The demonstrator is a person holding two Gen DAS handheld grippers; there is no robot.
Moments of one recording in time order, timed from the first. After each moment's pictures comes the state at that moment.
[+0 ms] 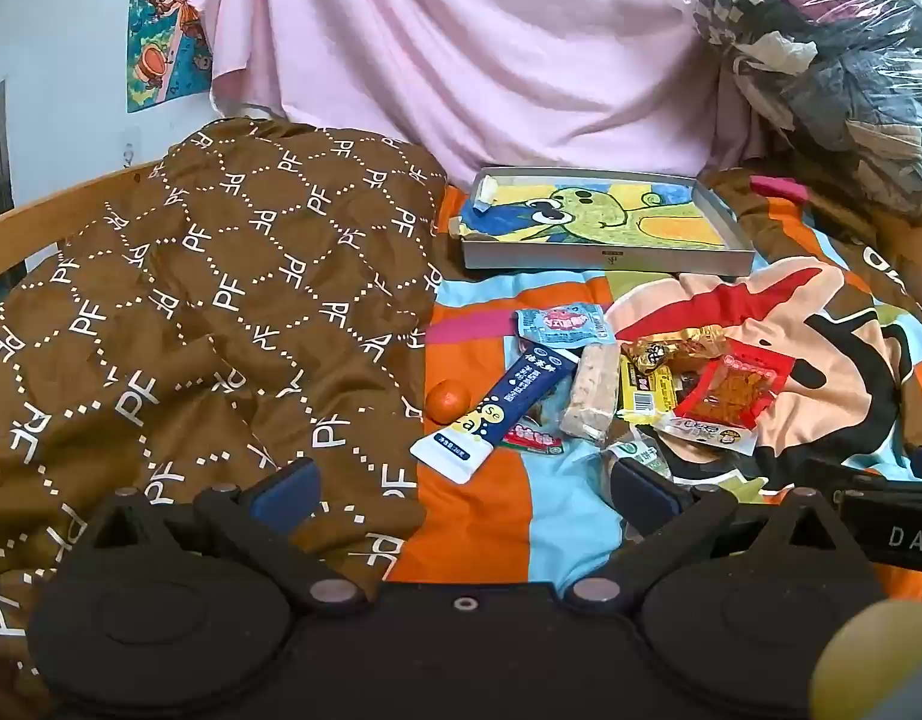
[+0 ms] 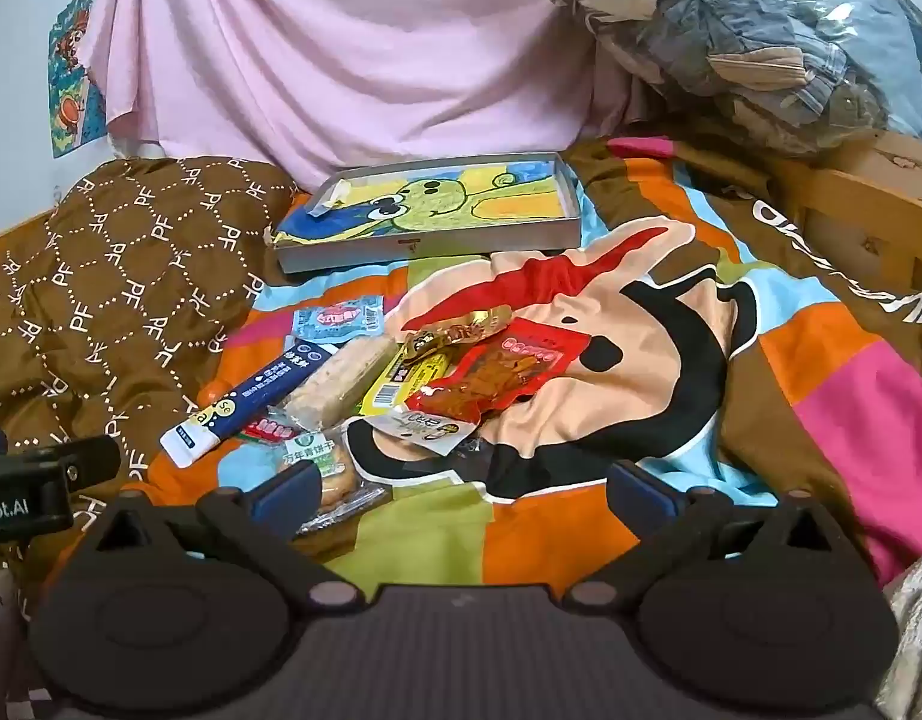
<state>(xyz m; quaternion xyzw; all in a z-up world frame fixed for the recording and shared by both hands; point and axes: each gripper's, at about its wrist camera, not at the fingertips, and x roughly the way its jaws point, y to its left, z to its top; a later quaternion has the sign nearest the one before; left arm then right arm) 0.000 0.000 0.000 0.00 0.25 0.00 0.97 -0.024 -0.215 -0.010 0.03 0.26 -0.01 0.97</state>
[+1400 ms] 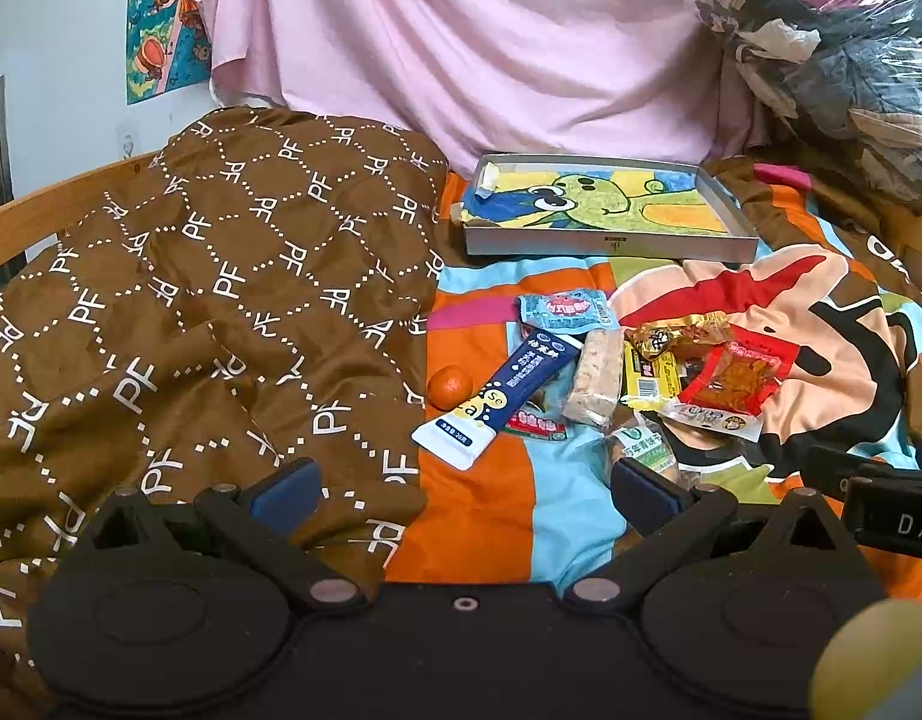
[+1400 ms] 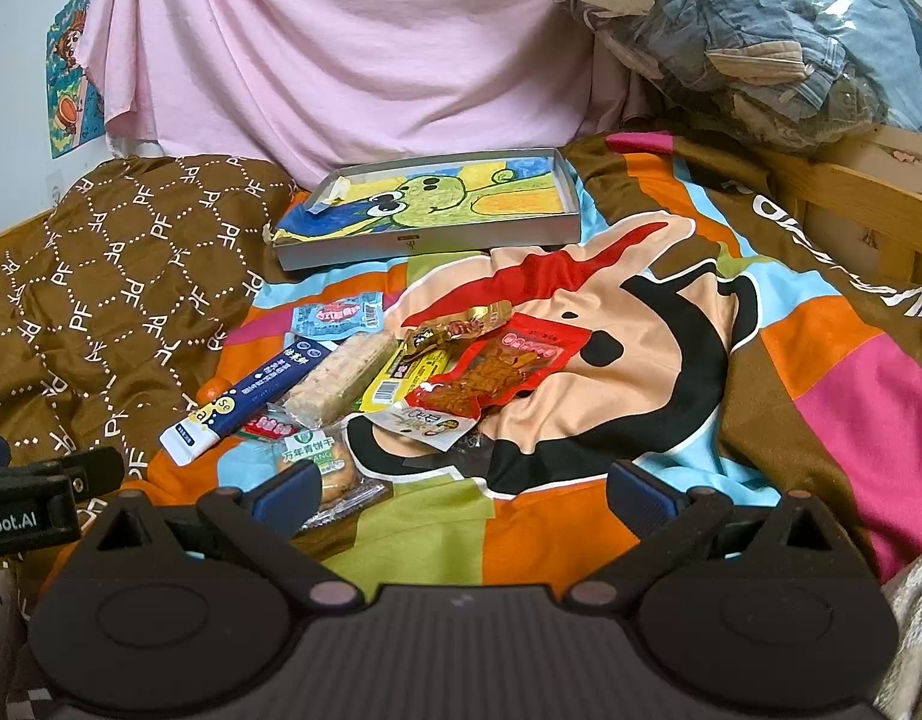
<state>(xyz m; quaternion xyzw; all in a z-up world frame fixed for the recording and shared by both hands) 0.001 -0.001 -0.007 0.00 0.27 0.00 0.96 -0.024 -0.215 -0.010 0.03 0.26 -0.02 0.97</state>
